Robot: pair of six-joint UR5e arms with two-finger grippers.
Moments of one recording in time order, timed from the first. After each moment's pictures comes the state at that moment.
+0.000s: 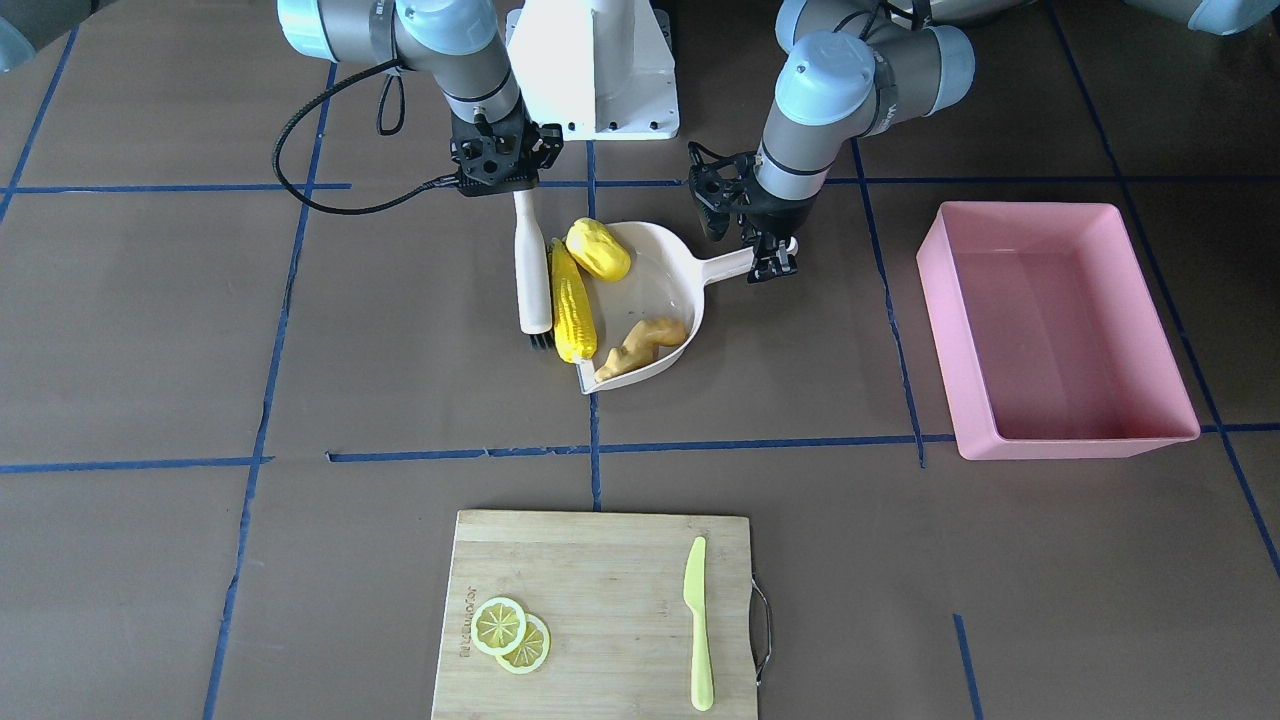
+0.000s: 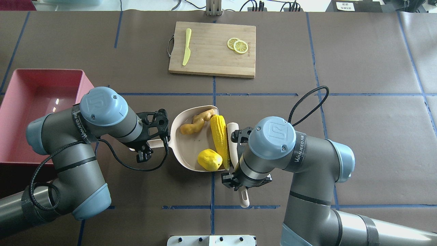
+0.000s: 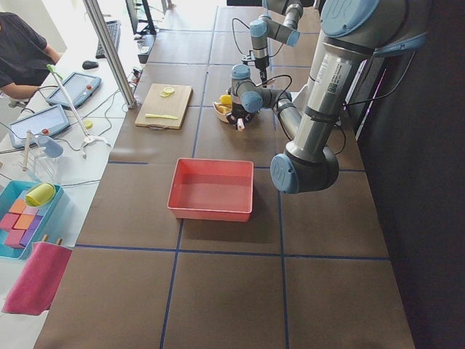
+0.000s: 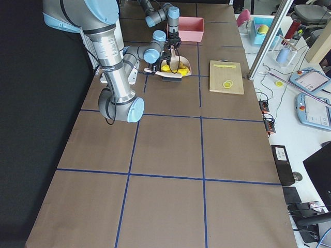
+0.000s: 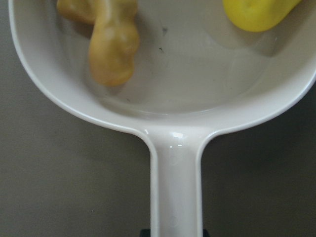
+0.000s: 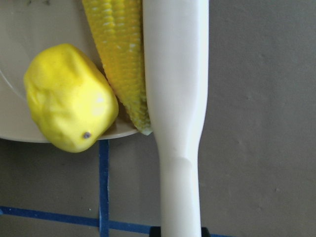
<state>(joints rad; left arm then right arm) -0.53 -2.01 -1.83 -1.64 -1.94 0.17 0.36 -1.04 1.89 -1.61 2.02 1.28</state>
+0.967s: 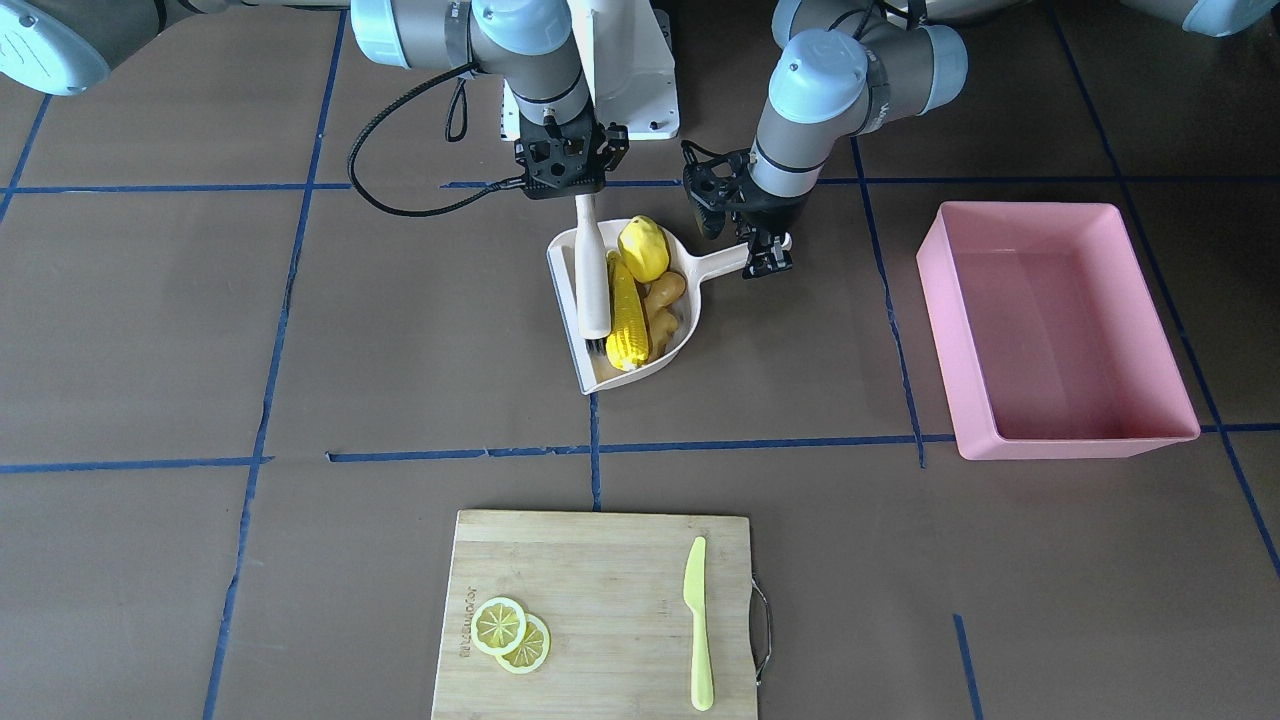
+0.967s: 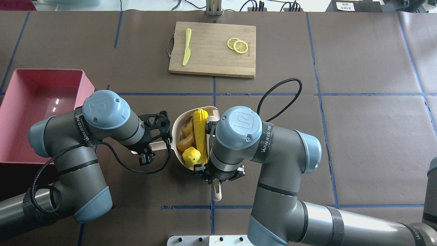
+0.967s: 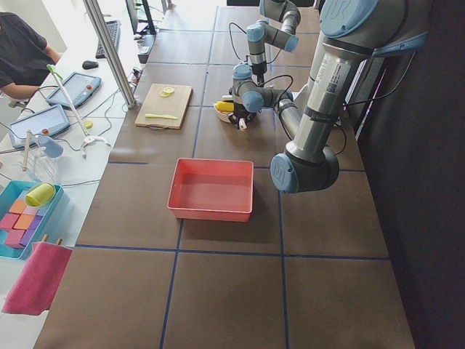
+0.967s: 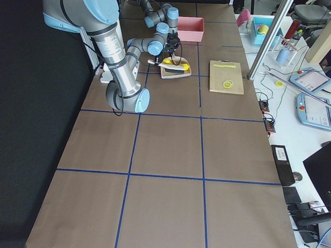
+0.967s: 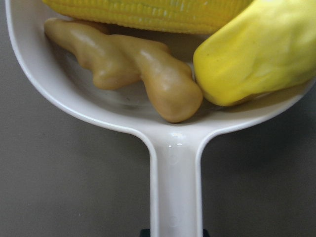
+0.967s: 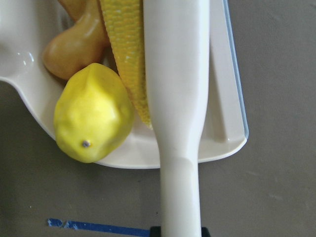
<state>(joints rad) -0.52 -2.01 -1.83 -1.65 -1.94 0.11 0.37 -0.89 1.79 -1.62 2.03 1.33</state>
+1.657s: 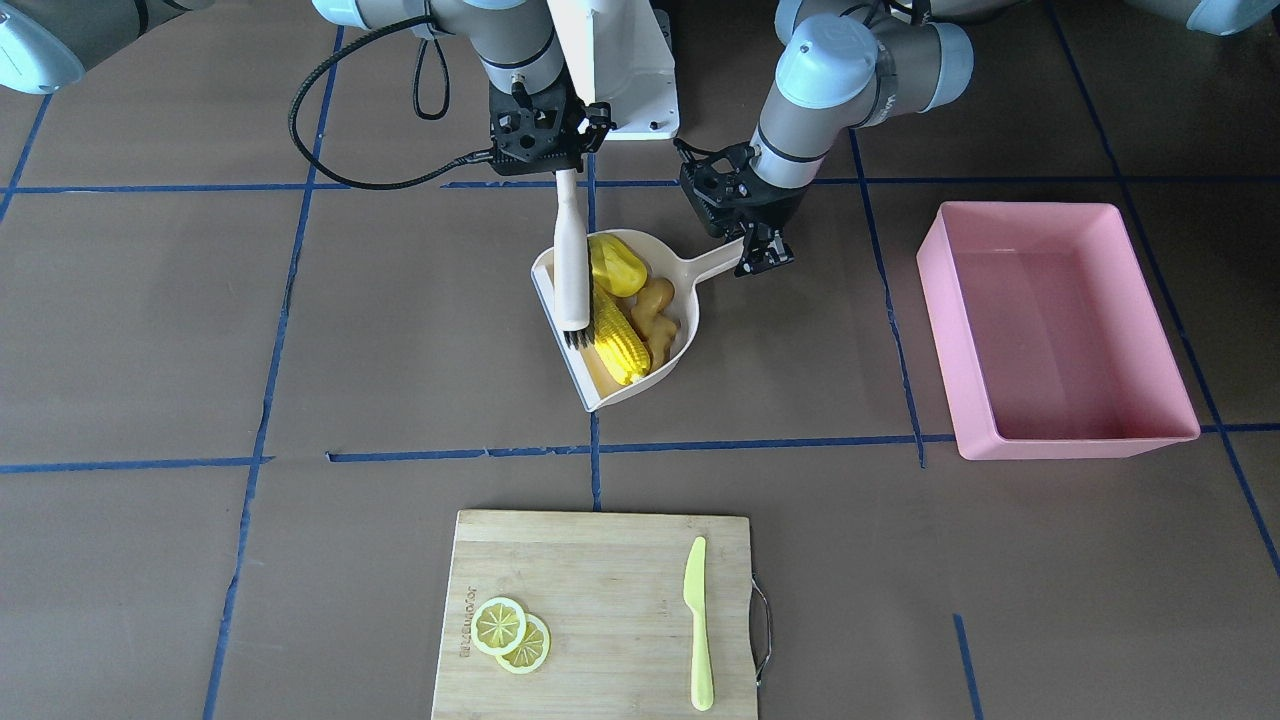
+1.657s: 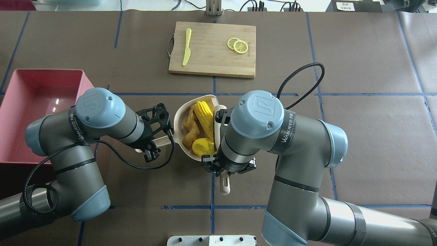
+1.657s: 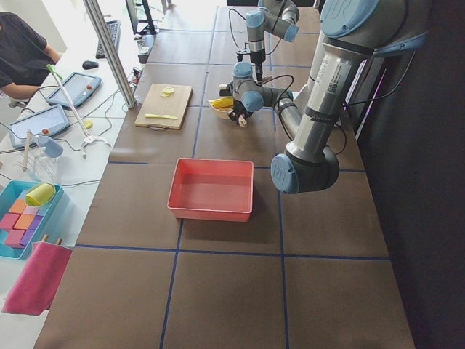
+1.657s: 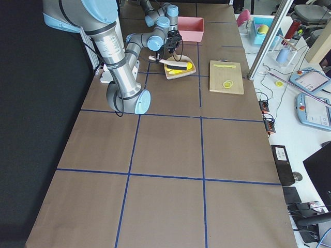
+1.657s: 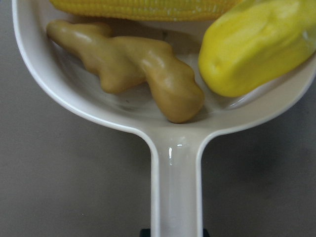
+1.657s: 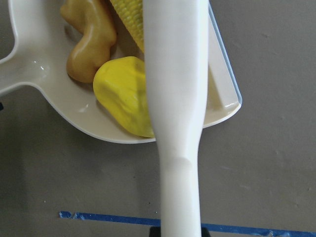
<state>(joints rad) -0.53 -2.00 -1.85 -1.73 -1.94 -0.05 0.41 -0.91 1.91 -1.71 2.04 1.33</state>
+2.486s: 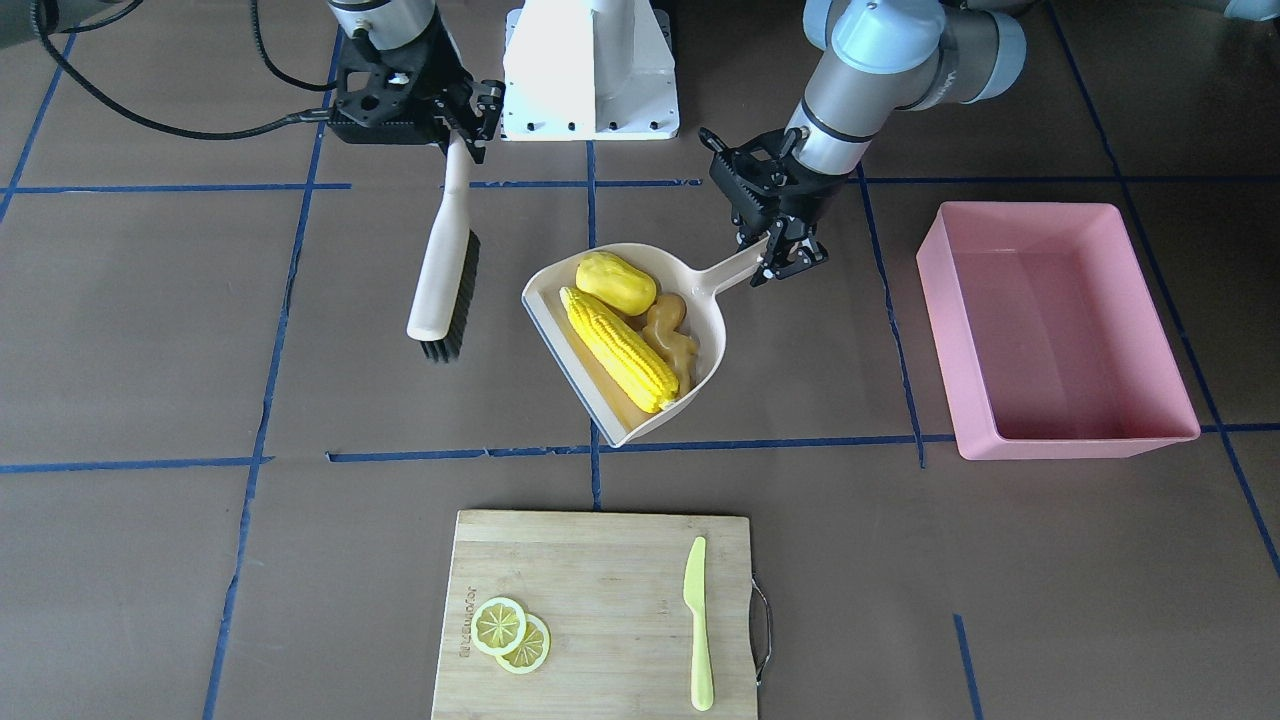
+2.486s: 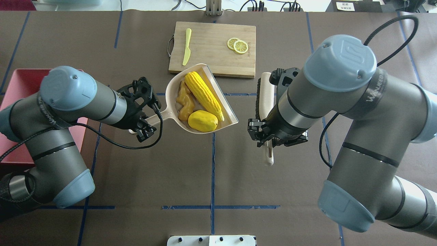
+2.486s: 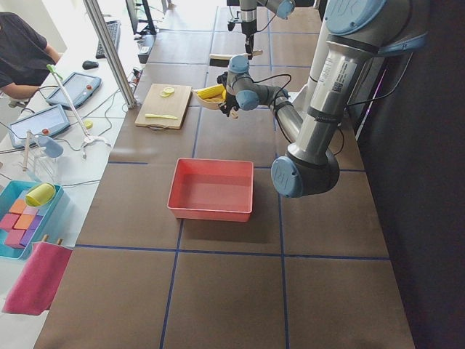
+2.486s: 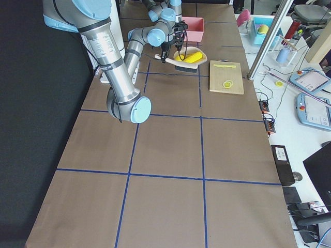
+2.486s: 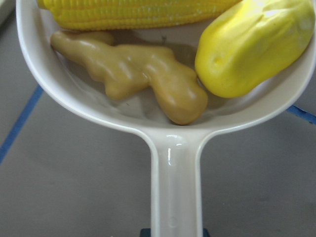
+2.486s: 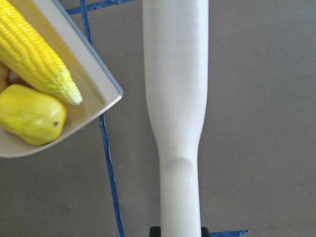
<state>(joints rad) -0.64 -1.95 -1.93 -1.81 -1.94 -0.15 0.61 -1.04 2.15 -1.90 2.10 1.32</state>
